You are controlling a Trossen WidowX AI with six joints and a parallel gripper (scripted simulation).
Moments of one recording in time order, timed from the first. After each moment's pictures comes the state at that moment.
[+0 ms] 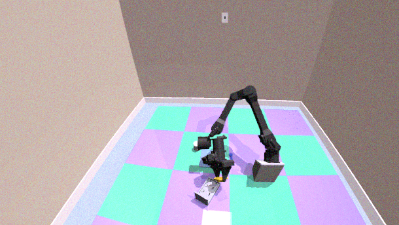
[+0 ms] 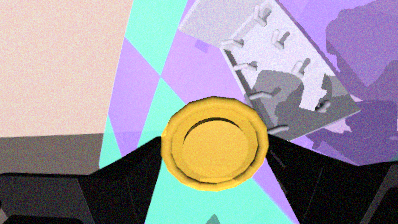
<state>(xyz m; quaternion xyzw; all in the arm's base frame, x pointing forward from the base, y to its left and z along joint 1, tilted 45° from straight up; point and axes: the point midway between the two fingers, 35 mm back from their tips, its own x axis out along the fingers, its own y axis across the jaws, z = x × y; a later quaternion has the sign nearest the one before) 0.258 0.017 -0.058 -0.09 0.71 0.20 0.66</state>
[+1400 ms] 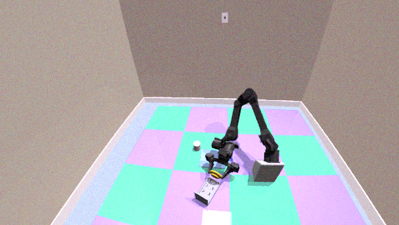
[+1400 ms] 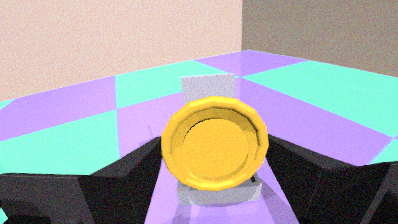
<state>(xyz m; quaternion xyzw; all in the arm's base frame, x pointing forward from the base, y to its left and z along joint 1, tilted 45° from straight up) 0.269 -0.025 -0.055 -0.33 0.29 0.46 0.77</state>
